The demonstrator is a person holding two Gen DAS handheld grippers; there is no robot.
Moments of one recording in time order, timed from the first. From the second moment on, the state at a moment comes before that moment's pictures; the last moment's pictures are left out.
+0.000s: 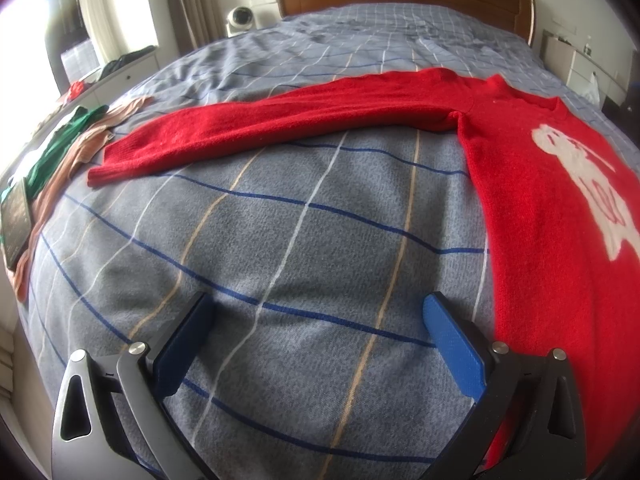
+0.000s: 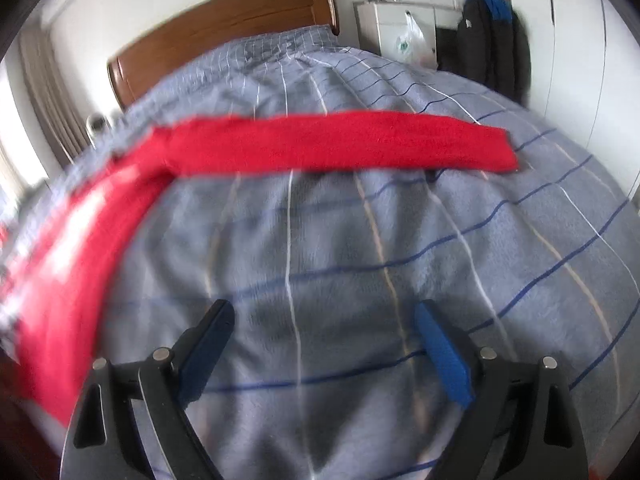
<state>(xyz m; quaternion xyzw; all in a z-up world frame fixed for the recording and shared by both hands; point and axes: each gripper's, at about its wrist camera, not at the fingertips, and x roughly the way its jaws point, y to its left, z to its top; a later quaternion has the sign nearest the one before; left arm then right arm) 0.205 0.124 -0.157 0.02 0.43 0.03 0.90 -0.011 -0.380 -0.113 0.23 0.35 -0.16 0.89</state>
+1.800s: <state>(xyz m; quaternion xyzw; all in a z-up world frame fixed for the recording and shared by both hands) 0.206 0.123 -0.160 0.03 0.41 0.04 0.91 0.230 -0.181 -0.041 0.23 0.42 0.15 0.86</state>
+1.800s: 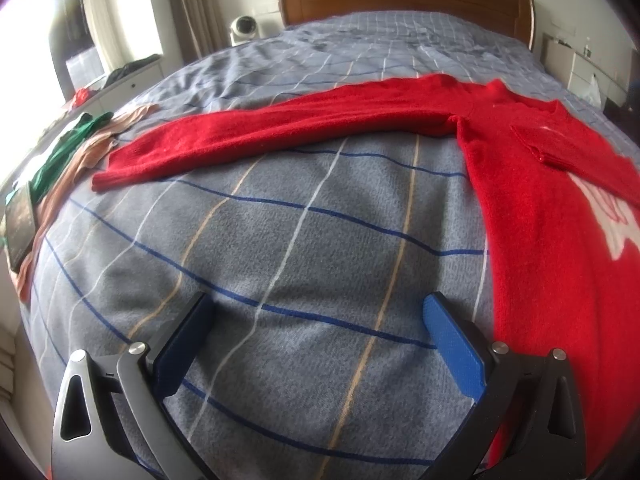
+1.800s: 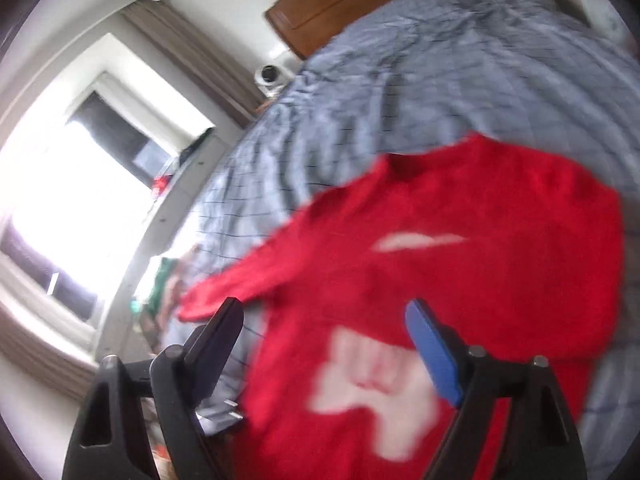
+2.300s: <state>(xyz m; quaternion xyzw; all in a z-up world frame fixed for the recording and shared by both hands) 0.203 0.118 -0.160 0.04 0.40 0.05 0.91 0.044 -0.354 -0.126 0.14 0.39 -0.15 0.90</state>
